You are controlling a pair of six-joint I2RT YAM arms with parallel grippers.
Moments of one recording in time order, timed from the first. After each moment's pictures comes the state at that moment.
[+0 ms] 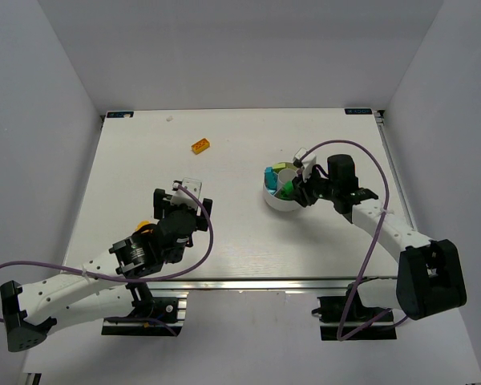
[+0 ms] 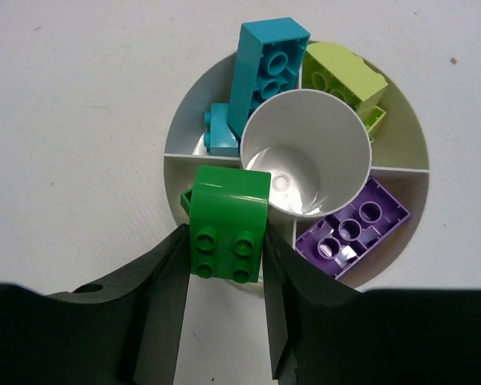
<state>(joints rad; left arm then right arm) -1.08 0.80 0.73 -0.35 -0.94 -0.17 0.31 1.29 0.77 -0.10 -0.54 -0.38</state>
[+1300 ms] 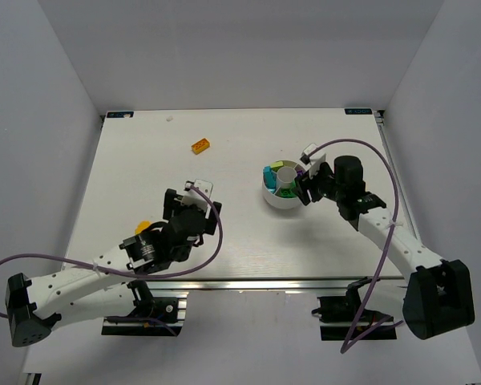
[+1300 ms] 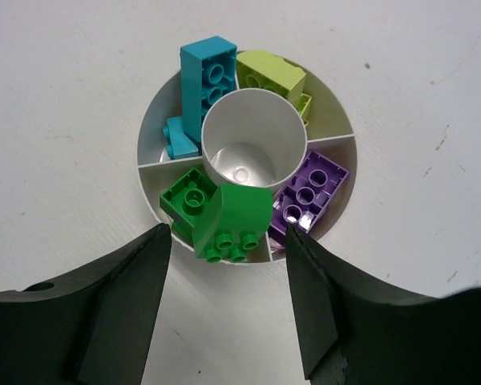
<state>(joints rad) -1.08 0.87 0.73 -0.34 -0.87 -0.19 0.32 1.18 0.74 -0.07 -0.38 -0.32</state>
